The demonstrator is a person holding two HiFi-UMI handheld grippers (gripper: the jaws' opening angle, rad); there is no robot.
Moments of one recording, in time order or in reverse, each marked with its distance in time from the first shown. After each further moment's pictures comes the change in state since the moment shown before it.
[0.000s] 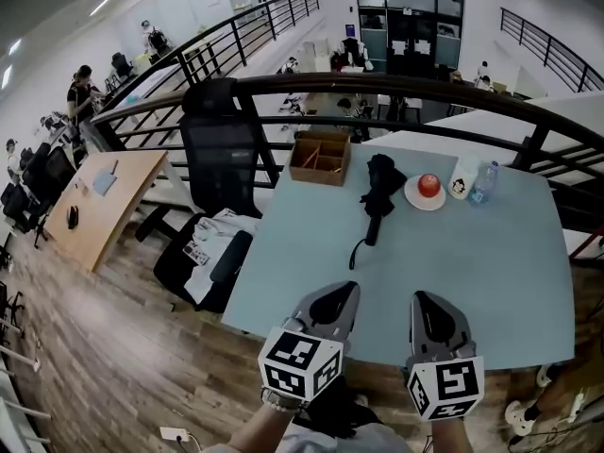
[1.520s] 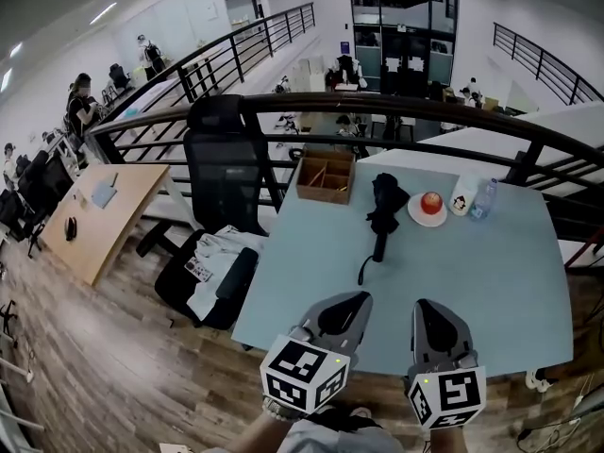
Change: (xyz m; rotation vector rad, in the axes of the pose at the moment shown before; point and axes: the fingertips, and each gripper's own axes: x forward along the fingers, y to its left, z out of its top) left arm -0.028 -0.002 0.038 0.028 -0.037 -0.123; right arm 0.000 0.033 0.036 -0.012 -0.062 -0.044
